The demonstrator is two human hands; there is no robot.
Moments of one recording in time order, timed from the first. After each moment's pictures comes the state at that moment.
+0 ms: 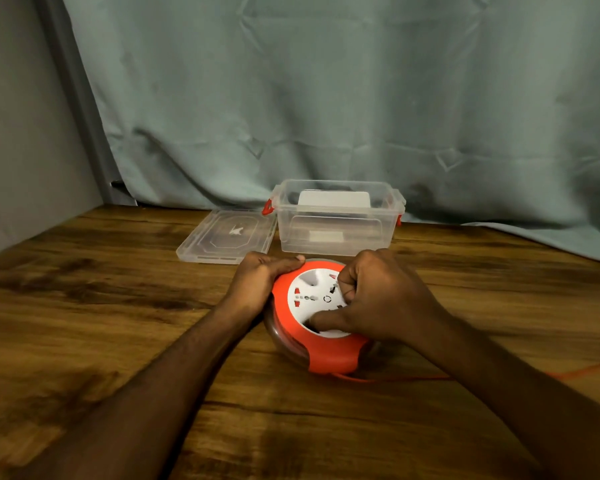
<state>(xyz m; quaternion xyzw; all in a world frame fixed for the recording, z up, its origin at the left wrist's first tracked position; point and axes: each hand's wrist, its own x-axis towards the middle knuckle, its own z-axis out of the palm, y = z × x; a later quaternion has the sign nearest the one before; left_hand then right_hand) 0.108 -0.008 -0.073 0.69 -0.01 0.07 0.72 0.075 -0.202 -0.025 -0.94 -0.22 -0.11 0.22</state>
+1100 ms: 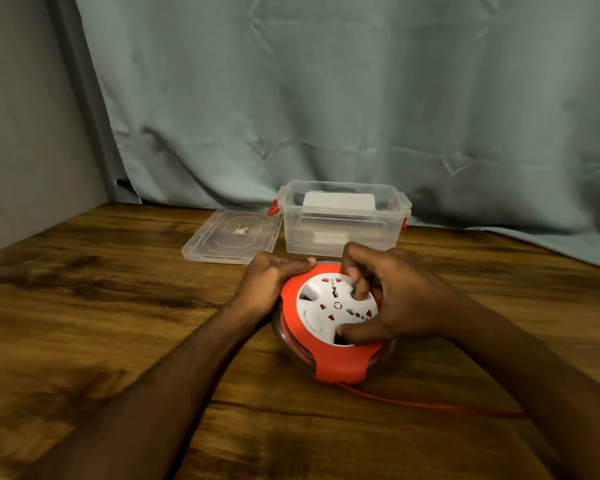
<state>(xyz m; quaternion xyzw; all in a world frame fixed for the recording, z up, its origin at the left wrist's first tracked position) 0.108 -0.012 -0.074 0.70 -0.05 0.08 0.71 0.084 -0.229 -0.013 -0.91 -0.36 -0.08 0.20</state>
